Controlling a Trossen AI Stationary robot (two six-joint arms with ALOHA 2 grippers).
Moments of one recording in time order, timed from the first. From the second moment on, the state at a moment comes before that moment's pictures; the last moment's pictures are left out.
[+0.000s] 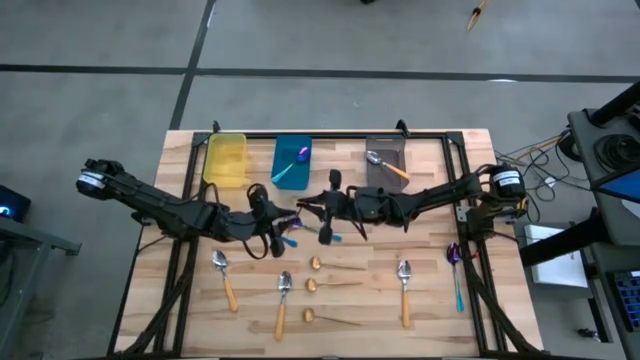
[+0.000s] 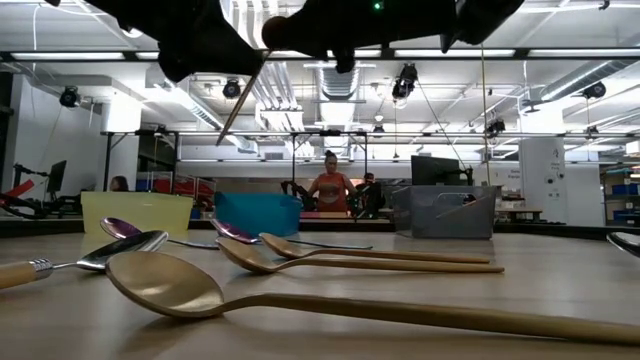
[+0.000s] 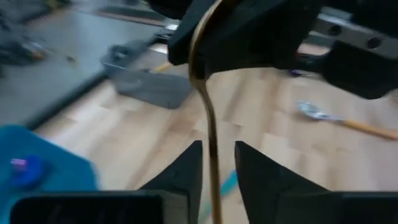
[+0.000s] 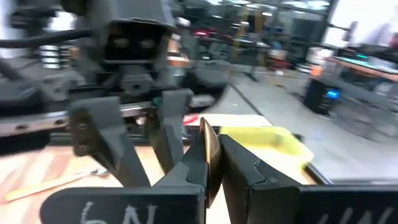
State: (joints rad) left arm -0.30 1.19 0.69 0.06 -0.65 -0.29; right arm 0.06 1.73 1.05 0.67 0.25 -0.12
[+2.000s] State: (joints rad) left arm -0.20 1.23 0.76 -0.04 -0.89 -0.38; right arm 0.08 1.59 1.06 0.46 0.66 0.06
